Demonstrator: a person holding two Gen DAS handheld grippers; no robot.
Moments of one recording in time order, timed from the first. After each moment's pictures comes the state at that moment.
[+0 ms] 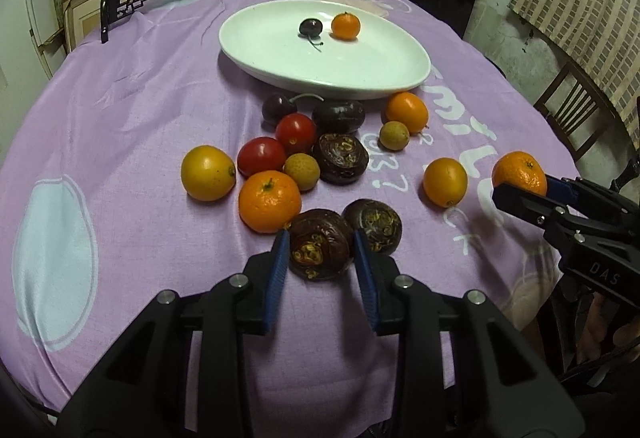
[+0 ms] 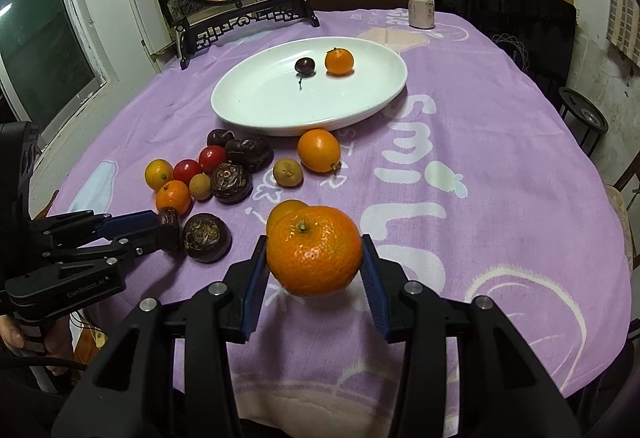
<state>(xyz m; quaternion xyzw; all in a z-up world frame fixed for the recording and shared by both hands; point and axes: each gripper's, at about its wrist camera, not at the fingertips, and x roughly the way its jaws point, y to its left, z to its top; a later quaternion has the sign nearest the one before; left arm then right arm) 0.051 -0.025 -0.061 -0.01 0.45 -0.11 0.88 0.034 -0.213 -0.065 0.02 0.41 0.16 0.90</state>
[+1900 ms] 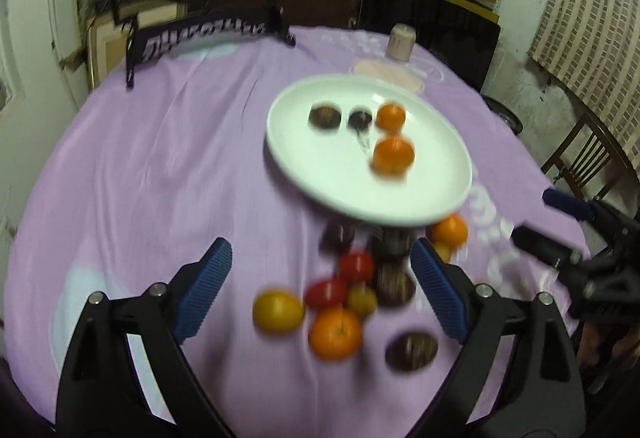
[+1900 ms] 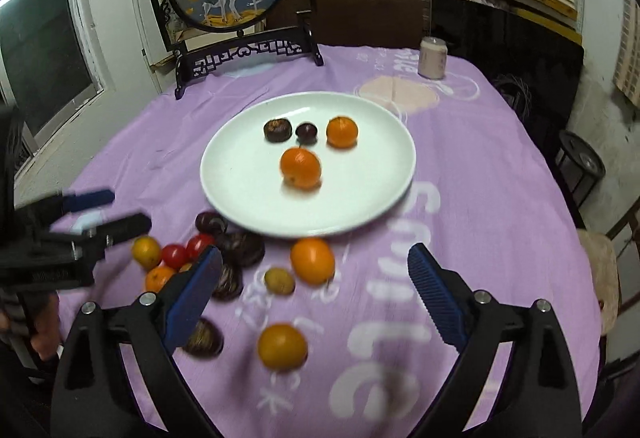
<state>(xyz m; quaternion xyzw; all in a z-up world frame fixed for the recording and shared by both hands) 0.101 0.015 -0.016 -0.04 0.40 -0.08 0.91 0.096 -0.198 -0.026 -0.01 0.38 0.16 0.91</state>
